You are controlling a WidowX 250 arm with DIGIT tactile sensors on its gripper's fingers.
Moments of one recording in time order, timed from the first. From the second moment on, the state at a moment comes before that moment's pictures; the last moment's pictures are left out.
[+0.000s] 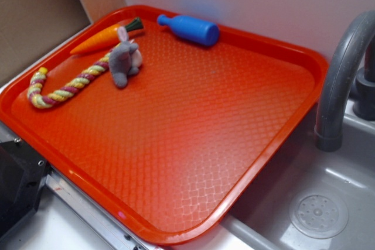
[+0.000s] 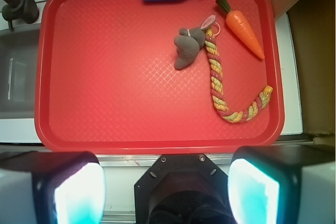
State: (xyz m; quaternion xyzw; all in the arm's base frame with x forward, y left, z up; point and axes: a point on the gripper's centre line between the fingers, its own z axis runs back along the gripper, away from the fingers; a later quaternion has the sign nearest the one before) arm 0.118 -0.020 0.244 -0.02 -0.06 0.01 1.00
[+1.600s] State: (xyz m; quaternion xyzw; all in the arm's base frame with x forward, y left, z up) arm 0.218 0.105 0.104 0.08 -0.11 -0.22 0.97
